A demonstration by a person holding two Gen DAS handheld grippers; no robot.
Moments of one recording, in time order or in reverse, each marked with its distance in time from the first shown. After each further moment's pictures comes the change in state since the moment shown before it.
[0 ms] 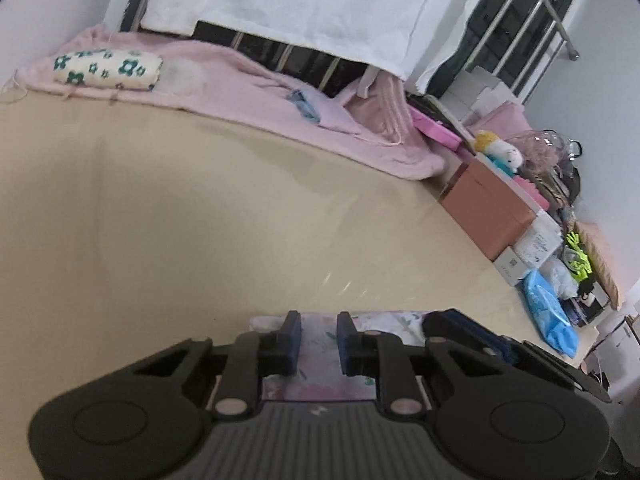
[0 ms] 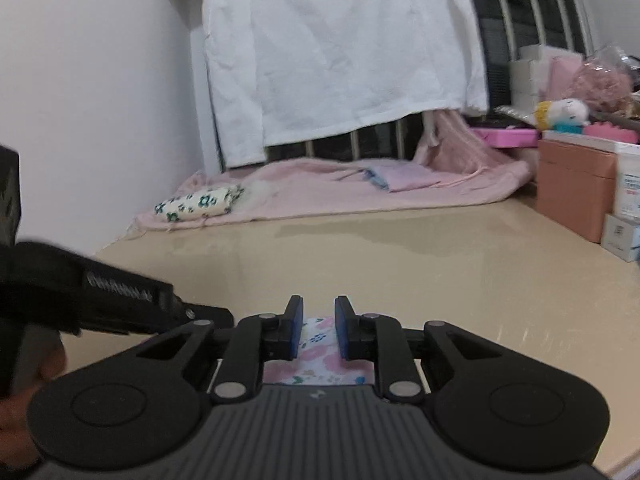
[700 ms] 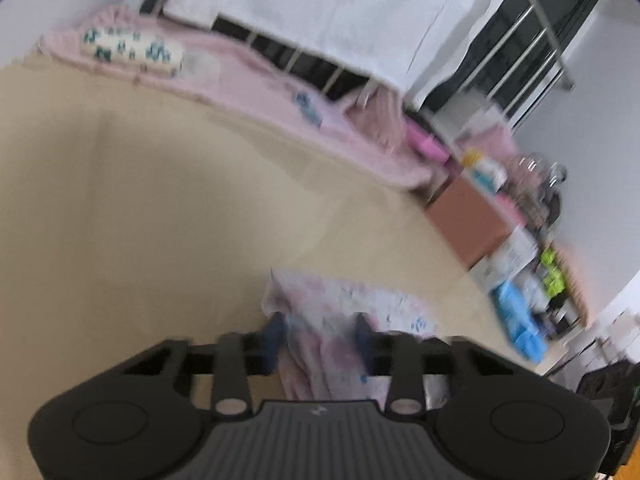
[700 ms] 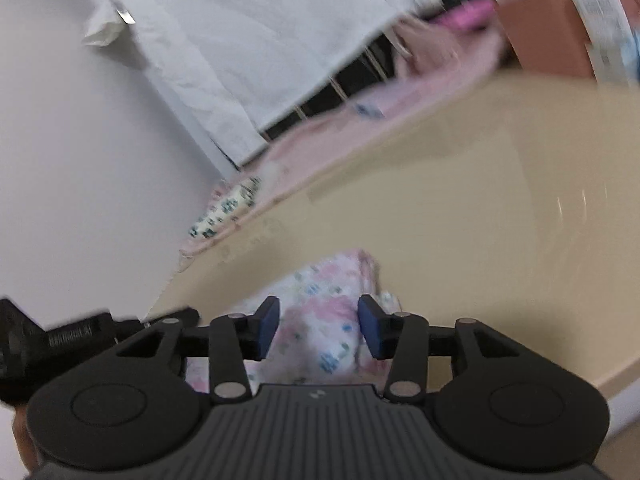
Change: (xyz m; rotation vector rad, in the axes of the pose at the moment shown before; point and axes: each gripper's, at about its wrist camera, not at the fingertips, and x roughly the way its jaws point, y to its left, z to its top) left arm -0.031 0.021 -0.013 -0.082 0.020 -0.067; right arm -0.022 -0.064 -0.022 0.469 0.126 0.178
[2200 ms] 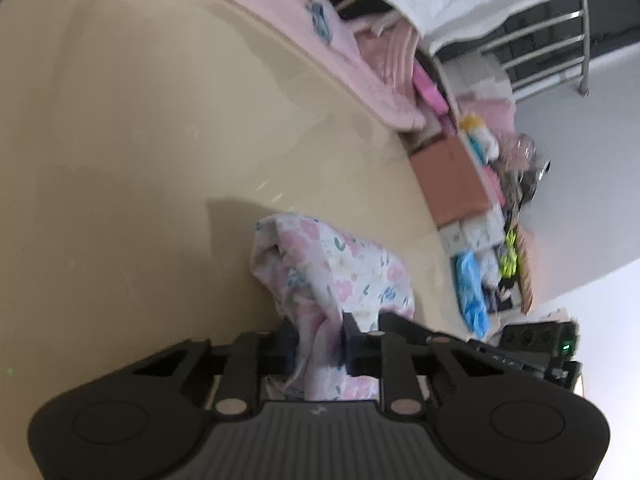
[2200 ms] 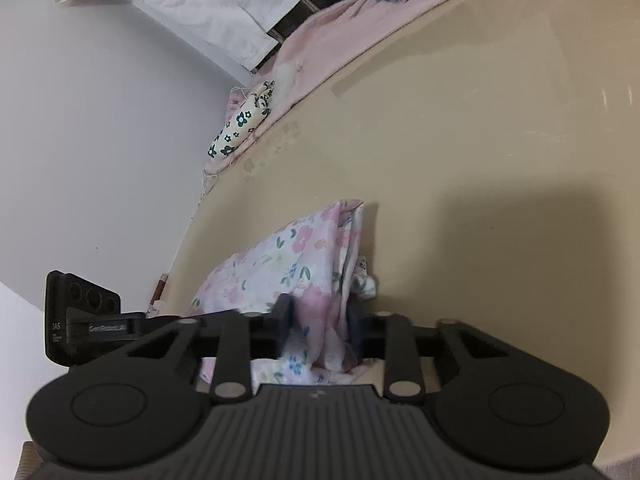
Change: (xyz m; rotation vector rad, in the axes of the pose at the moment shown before) left arm 0.032 0.054 0.038 -0.215 0.270 -0.220; right arm 0.052 -0.024 0.035 0.128 0.360 0.176
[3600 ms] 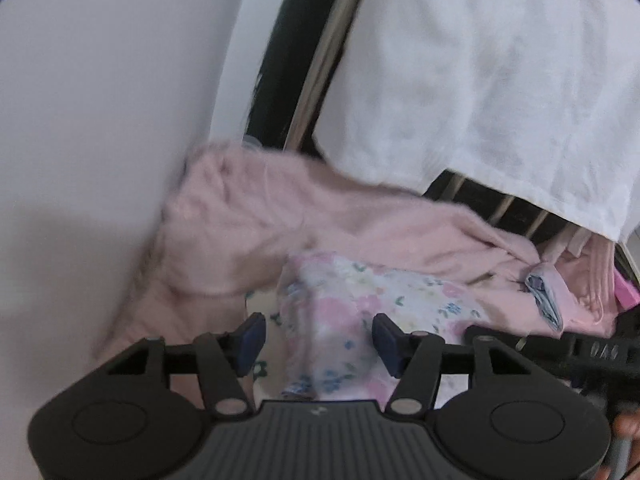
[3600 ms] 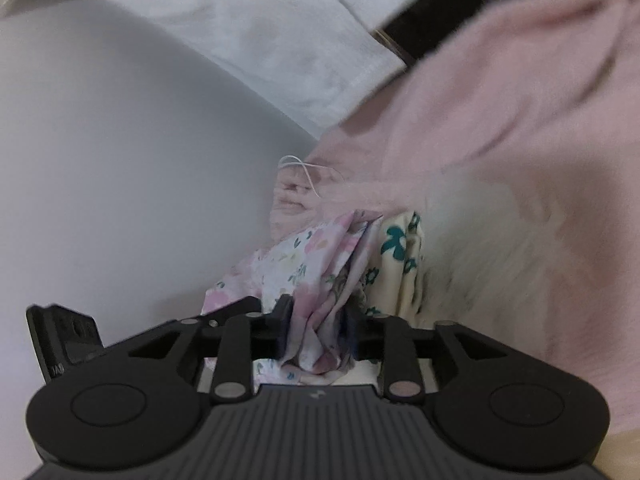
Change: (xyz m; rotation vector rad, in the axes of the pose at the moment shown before) left arm -0.071 0.102 0.411 0.309 -0.415 0.562; right arm 0.387 0.136 0.321 -0.150 -0.037 0.128
